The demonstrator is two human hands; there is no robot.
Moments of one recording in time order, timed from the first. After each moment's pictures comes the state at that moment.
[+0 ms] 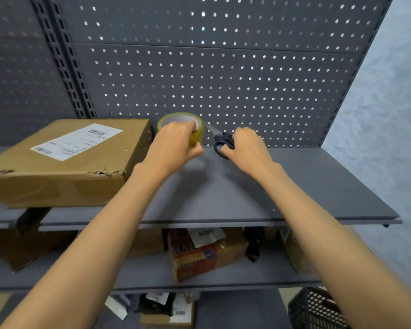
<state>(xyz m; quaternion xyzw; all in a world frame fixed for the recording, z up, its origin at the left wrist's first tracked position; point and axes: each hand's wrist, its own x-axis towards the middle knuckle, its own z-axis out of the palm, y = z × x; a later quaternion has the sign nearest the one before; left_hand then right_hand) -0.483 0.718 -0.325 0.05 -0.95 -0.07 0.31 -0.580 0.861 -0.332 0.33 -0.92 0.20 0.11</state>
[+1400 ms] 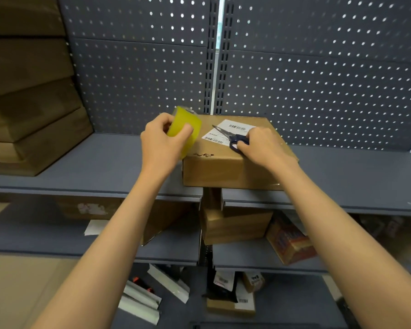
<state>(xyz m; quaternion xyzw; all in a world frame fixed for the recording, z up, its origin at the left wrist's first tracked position) -0.230 0.486 -0.317 0.20 -0.76 -0.42 0.46 -0.372 0.625 -0.309 0.32 -0.93 0.14 0.09</state>
